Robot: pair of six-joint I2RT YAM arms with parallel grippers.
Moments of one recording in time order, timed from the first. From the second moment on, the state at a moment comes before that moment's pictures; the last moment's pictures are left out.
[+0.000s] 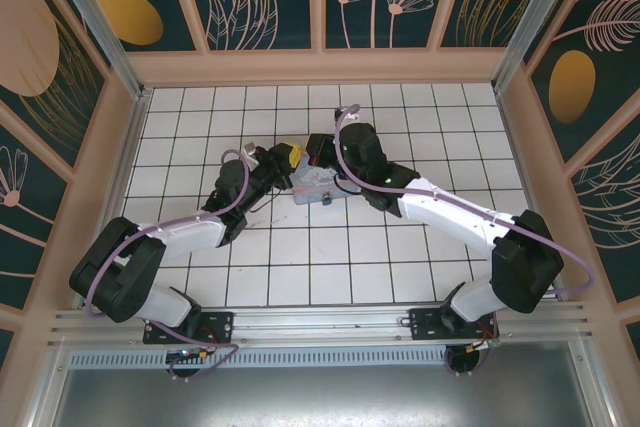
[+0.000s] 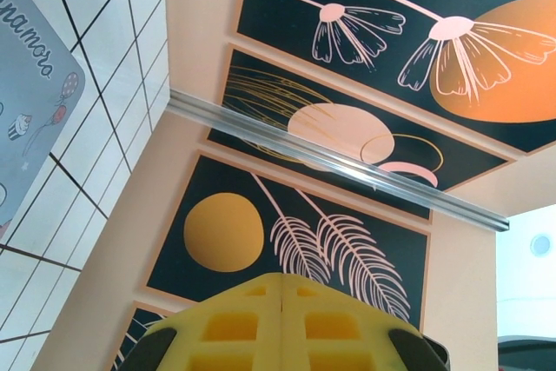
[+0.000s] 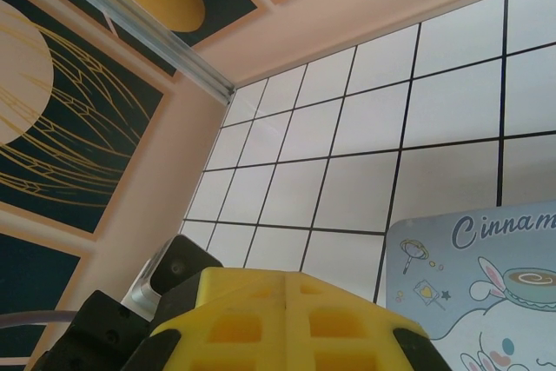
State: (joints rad) left arm -0.58 1.46 0.58 0.87 0.13 -1.97; right arm 0.81 1.47 1.08 0.08 0.08 0.77
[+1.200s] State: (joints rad) left arm -0.58 1.47 0.80 0.60 0.35 -0.87; right arm 0.56 1.15 0.53 0.59 -0.42 0.84
